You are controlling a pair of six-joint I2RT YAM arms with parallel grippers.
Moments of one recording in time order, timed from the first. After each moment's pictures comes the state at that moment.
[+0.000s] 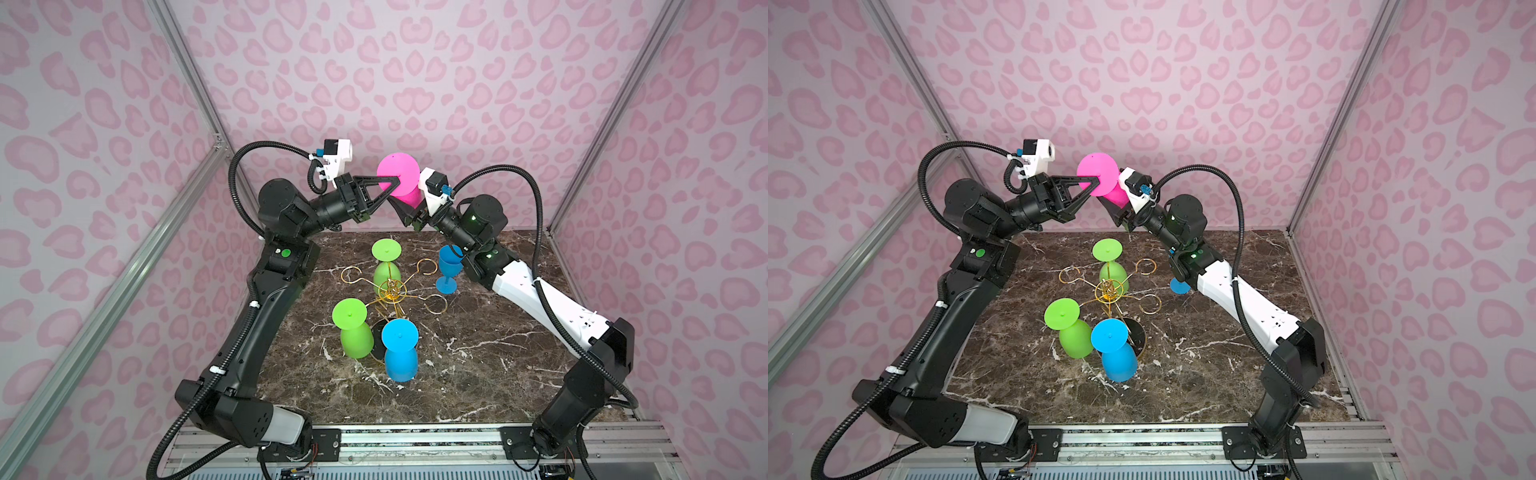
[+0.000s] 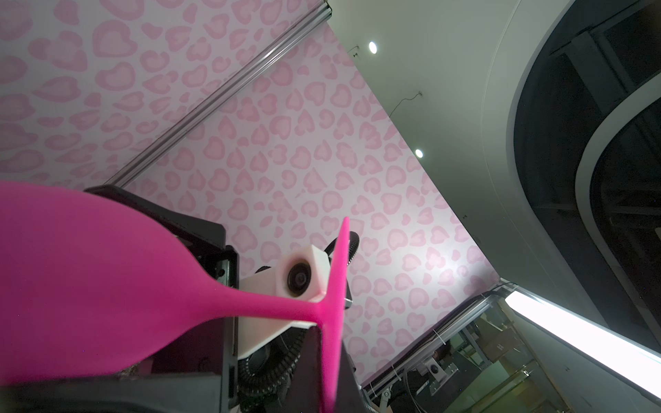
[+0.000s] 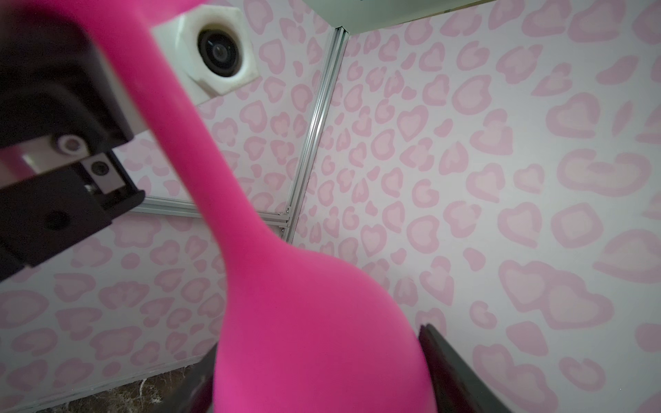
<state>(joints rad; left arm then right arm) -0.32 1.44 1.67 0.22 0.92 -1.33 0.64 1.69 1.64 0.37 -0.28 -0.21</state>
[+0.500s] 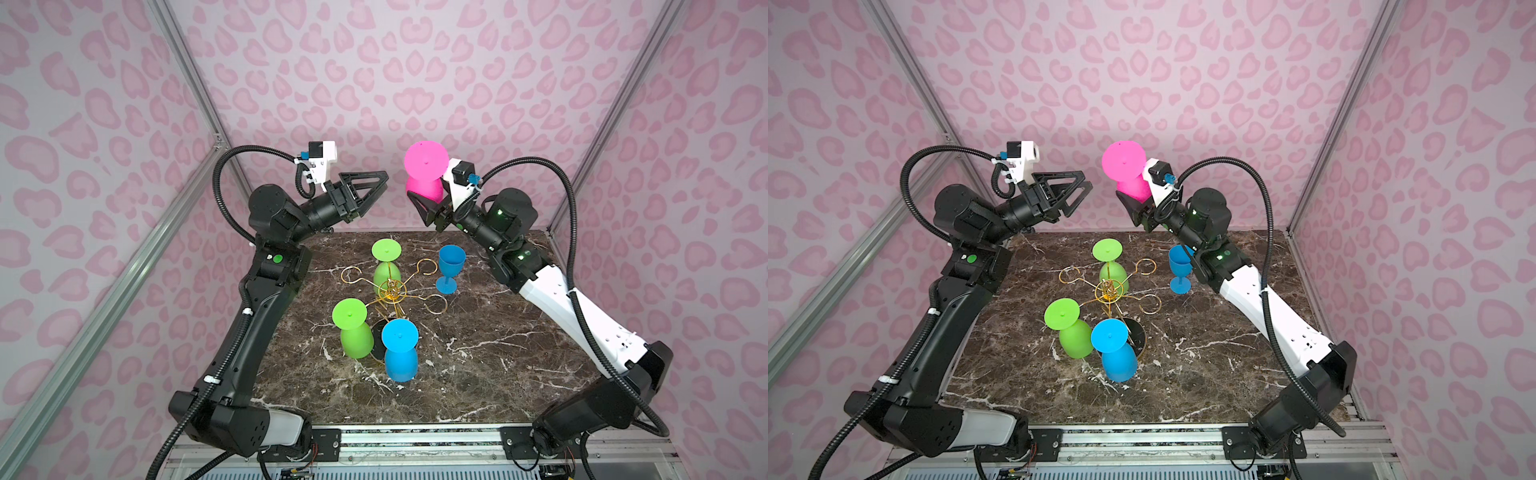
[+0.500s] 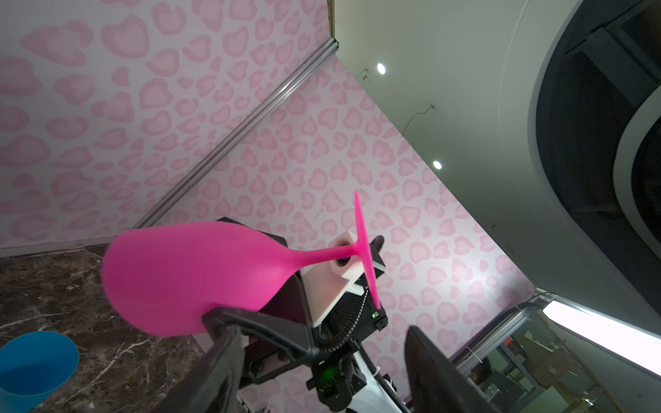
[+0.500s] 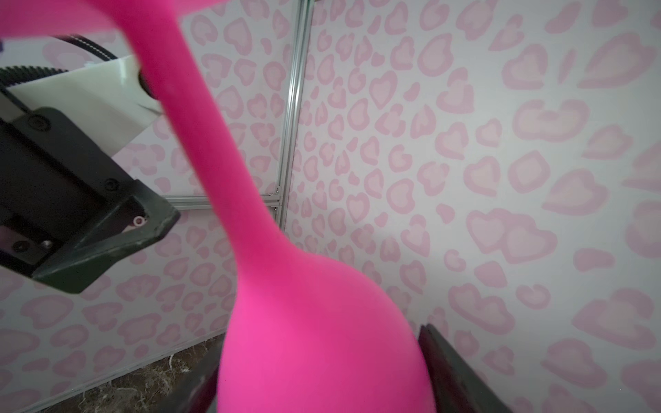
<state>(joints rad) -0.26 1.37 1.58 0.22 0.85 -1.19 0.58 1.52 1.65 0.06 -0.24 -0.10</state>
